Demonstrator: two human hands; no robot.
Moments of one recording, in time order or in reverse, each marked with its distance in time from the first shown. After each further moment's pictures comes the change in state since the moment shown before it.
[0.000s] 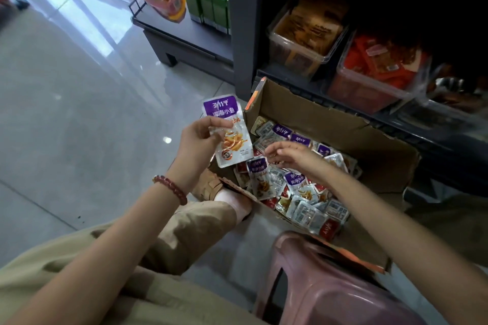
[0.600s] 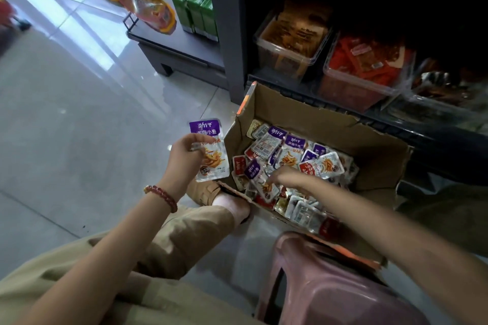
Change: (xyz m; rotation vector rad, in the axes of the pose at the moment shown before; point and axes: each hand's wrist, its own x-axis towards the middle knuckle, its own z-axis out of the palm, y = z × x) left_hand -0.002 -0.010 -0.004 0.296 0.112 -0.091; right_hand 0.025 0.049 0.005 -0.492 0.005 0.353
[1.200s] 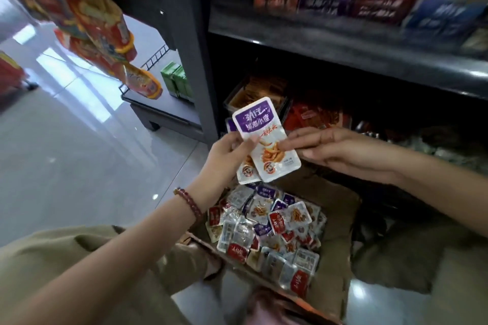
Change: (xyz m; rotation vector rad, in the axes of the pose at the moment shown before) left_hand -0.051 0.121 0.082 -0.293 -0.362 0.280; right_hand -0.234 -0.045 -0.180 0.406 -0.044 -0.600
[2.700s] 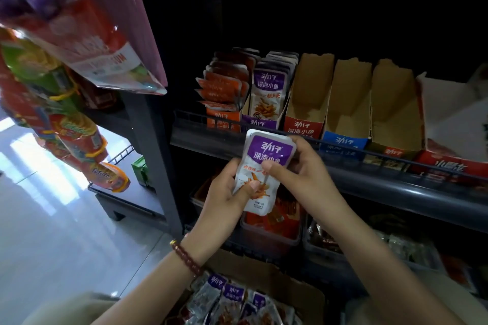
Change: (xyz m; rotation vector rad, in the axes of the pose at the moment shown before) left_hand 0.032 0.110 0.081 0.041 -0.101 0.572; right_hand -0.010 -0.093 -0.028 -0.140 0.718 -0.573
